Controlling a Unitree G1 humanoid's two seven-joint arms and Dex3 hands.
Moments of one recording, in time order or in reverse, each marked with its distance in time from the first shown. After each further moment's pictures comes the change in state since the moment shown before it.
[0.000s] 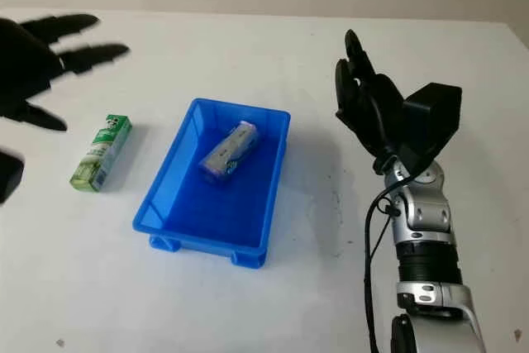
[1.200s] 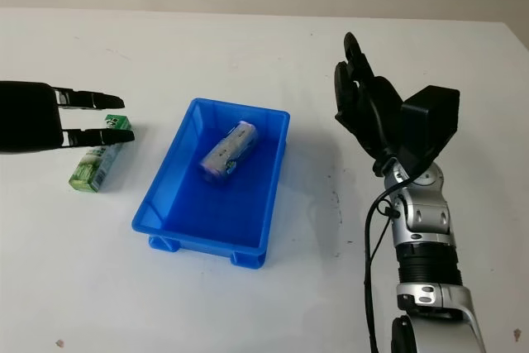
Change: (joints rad) left arm -0.383 0.026 -0.620 0.339 0.770 -0.093 0.872; right arm 0.005 0.000 0.002 0.016 -0.004 -0.013 0.004
